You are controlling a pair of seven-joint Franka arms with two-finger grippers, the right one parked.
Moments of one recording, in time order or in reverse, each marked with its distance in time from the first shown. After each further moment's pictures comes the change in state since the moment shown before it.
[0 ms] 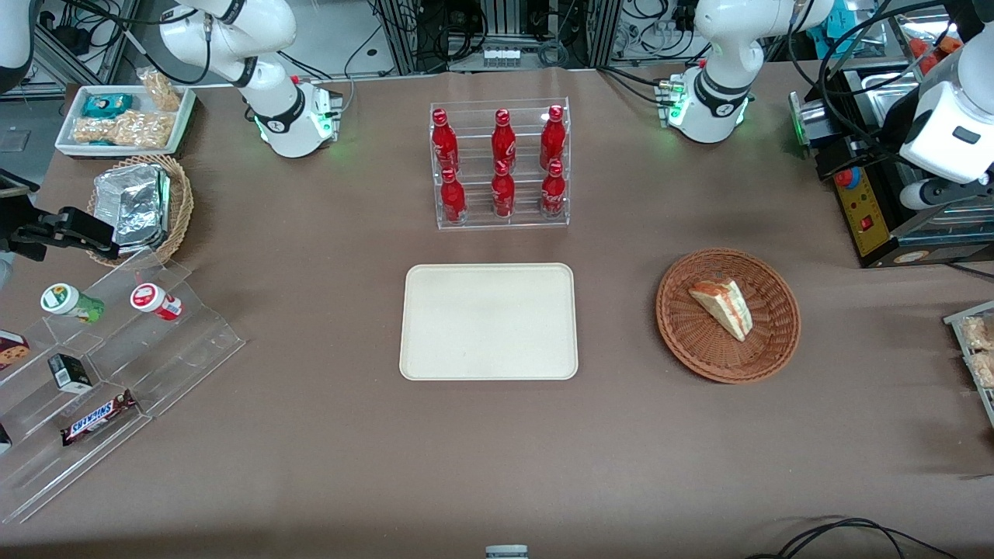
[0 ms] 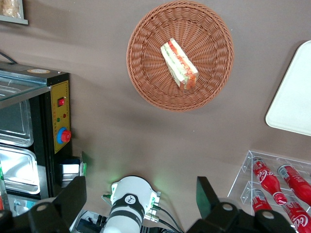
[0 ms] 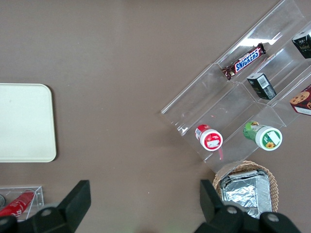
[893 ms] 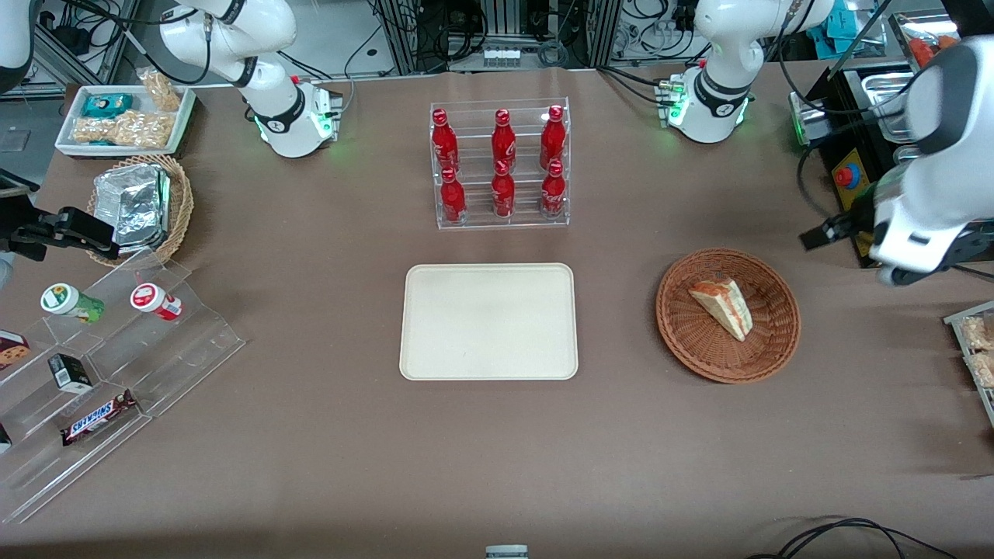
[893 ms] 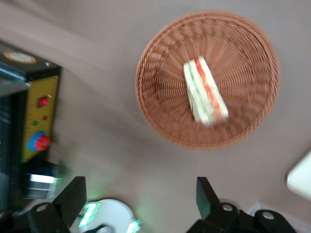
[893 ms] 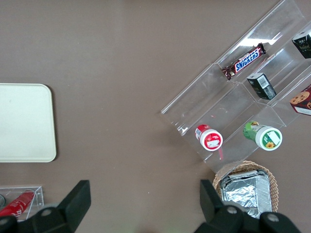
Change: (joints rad) arm -0.008 0.055 0.074 -0.370 0.015 0.402 -0.259
